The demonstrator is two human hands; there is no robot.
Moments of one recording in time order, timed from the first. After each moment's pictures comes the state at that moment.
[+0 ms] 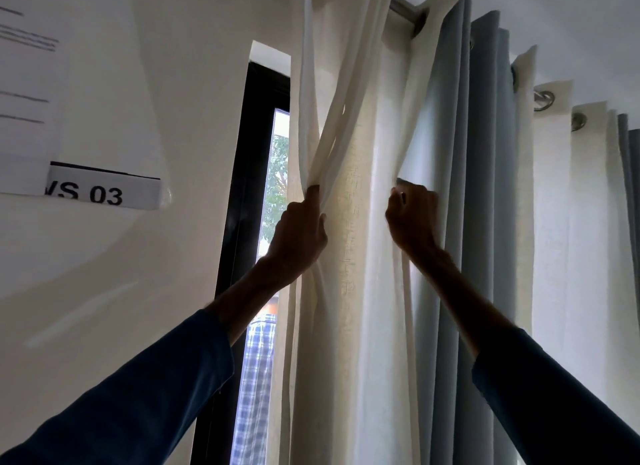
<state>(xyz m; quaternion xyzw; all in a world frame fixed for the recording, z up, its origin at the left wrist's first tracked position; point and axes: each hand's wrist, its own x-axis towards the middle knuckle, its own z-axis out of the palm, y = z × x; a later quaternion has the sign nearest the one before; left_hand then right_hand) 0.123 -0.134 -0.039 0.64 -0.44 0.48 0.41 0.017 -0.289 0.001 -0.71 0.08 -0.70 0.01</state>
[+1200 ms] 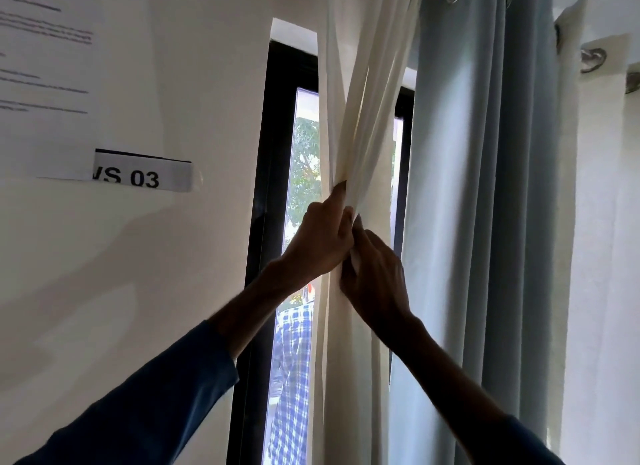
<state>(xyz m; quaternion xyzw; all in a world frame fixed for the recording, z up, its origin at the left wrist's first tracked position) 0.089 -0.104 -0.069 0.63 -0.50 0.40 0.44 0.037 -0.207 -0.127 -0.77 -0.06 -0.63 0.00</state>
